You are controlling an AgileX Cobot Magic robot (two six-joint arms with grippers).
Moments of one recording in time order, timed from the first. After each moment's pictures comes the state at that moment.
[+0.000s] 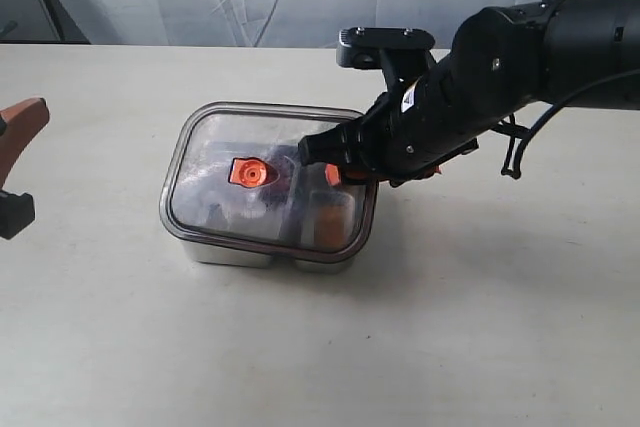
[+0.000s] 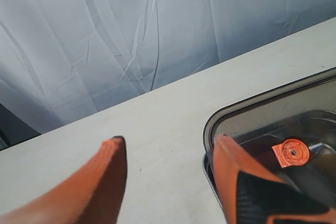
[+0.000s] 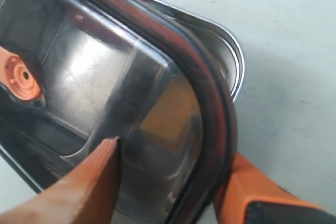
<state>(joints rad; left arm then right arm) -0.25 0.68 -0.35 -0.54 -0.07 0.71 0.61 1.68 -1.05 0.20 0.48 0.15</state>
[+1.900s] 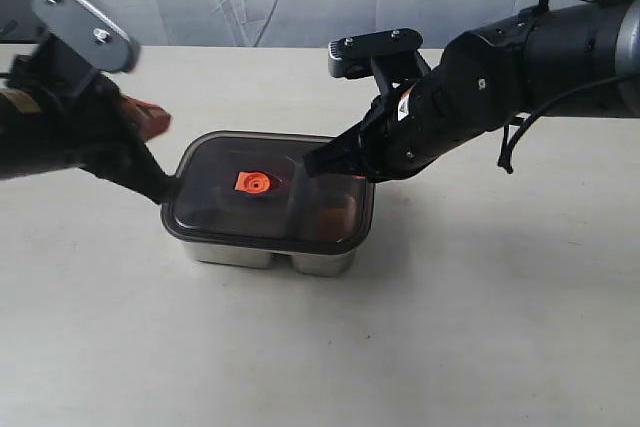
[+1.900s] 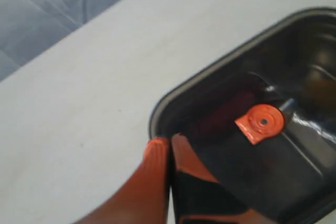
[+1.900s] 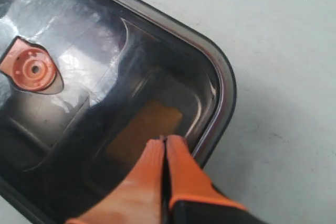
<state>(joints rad) -0.32 1.34 -0.65 -0.41 0.01 0.72 0.61 1.72 -1.05 0.09 0.40 0.11</state>
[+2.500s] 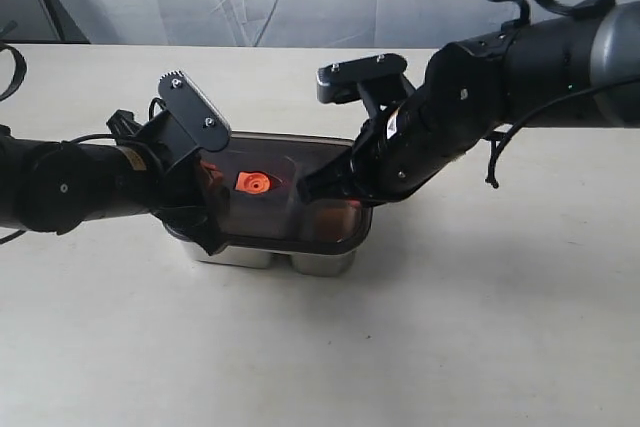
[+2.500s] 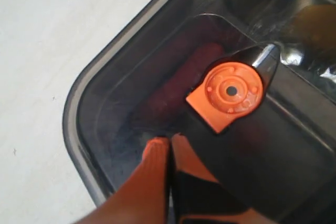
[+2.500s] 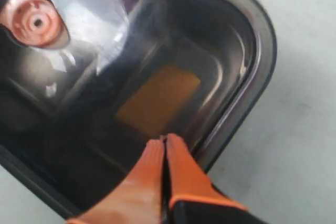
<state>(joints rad) -0.41 1.65 -0.68 -0.33 -0.14 0.72 0.63 1.76 -1.05 0.15 0.46 0.05</state>
